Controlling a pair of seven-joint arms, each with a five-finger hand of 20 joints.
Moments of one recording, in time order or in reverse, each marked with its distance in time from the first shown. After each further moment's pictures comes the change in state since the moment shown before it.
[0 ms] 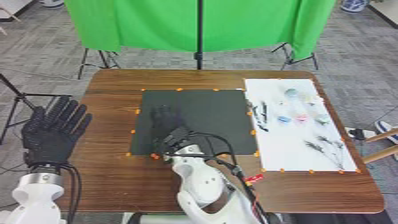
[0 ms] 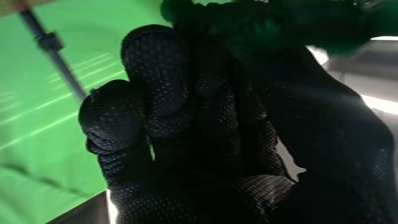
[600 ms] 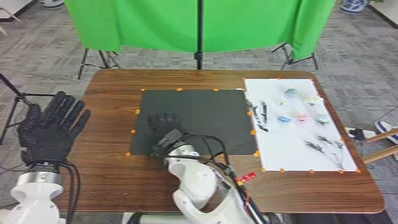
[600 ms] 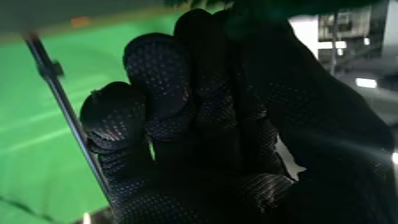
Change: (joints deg) left arm -0.1 0.6 0.0 0.0 -1.8 -2.0 1.5; right arm 0.9 -0.9 -0.4 1.3 -2.1 -9.5 1.8
